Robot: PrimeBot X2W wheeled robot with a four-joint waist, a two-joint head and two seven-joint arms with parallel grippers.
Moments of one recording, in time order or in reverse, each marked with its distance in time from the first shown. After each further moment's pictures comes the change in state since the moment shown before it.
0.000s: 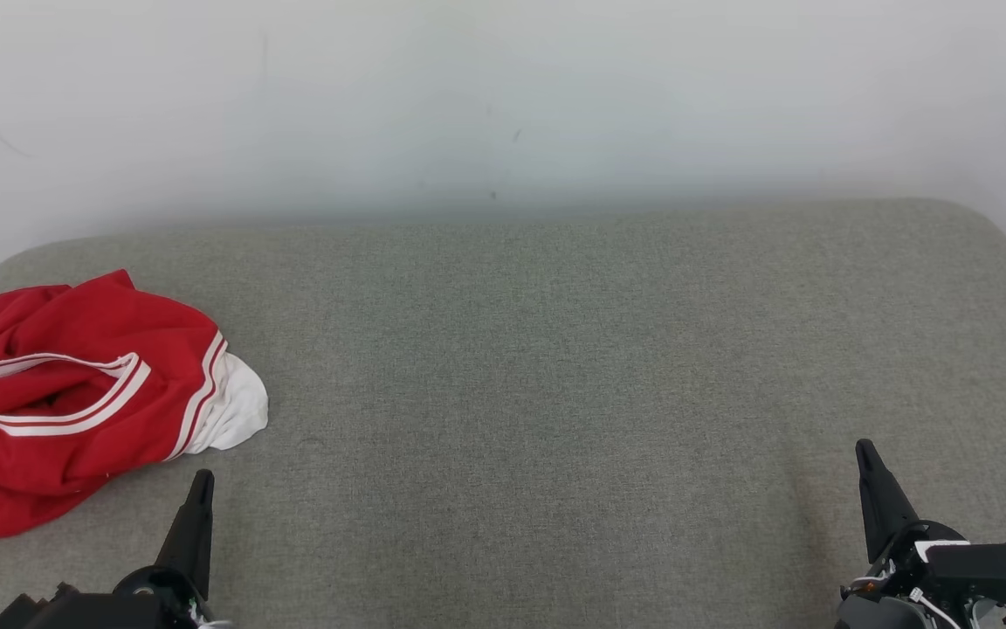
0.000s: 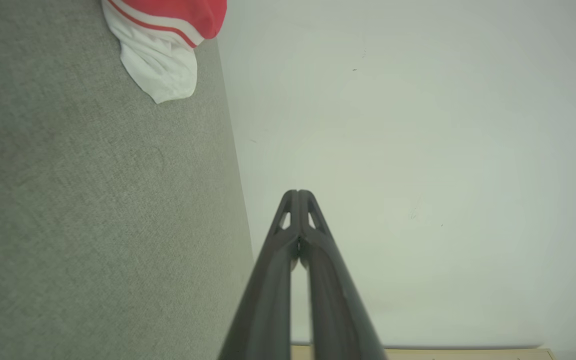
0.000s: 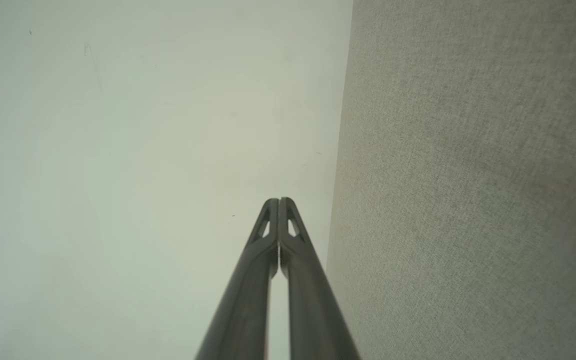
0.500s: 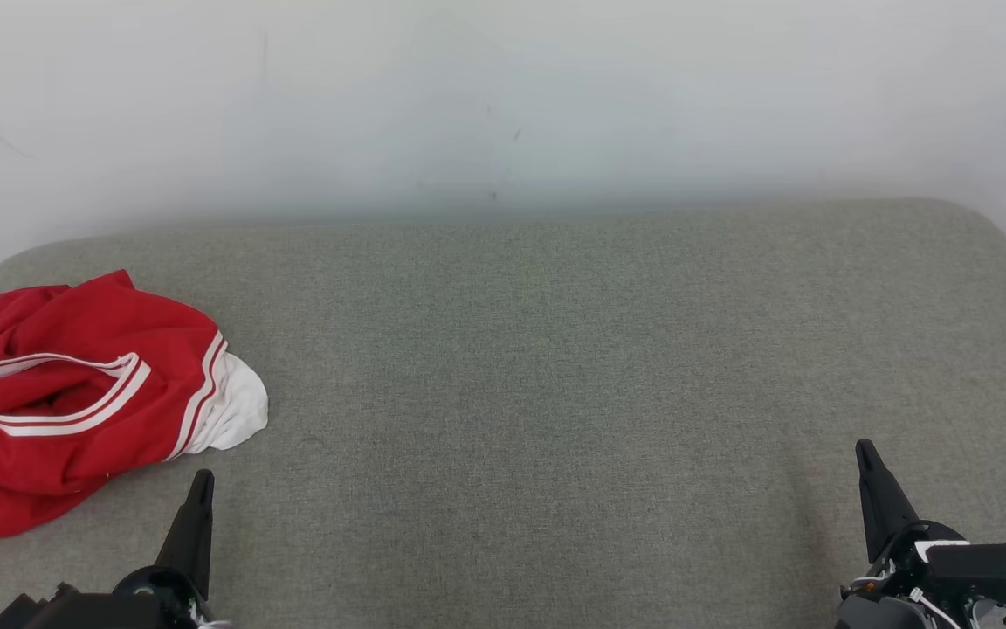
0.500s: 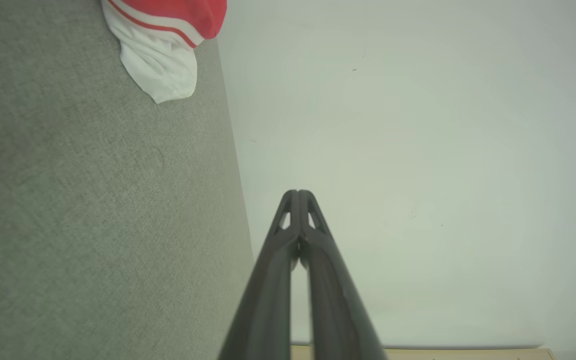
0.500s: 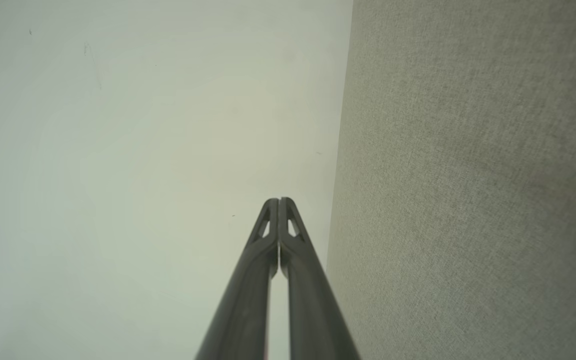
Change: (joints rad) left arm 0.000 0.000 0.000 0.000 0.000 0.000 0.000; right arm 0.000 0.000 0.000 0.000 0.000 0.000 0.000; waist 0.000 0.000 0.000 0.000
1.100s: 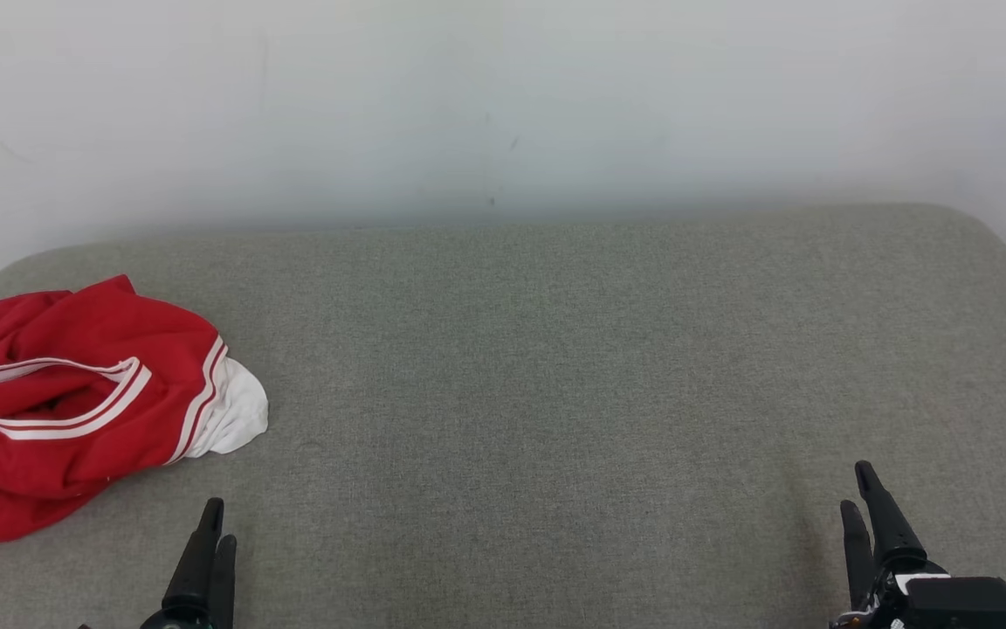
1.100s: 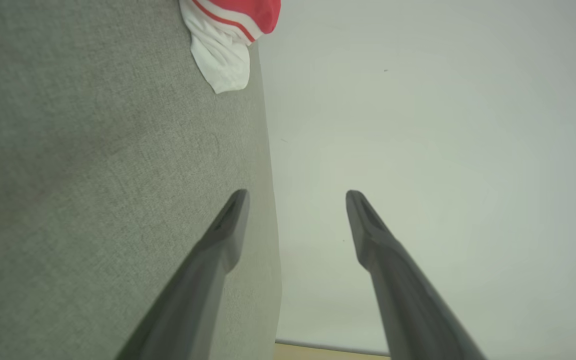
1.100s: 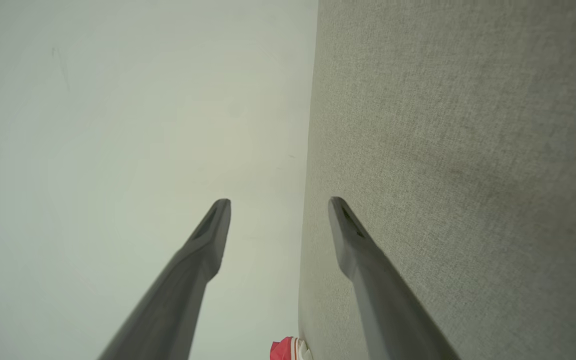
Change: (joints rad) left arm 0.054 -0.010 -0.030 0.035 0.027 0.000 -0.046; right arm 0.046 0.005 0.027 0.029 -0.027 -0.003 -0.046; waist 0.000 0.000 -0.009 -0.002
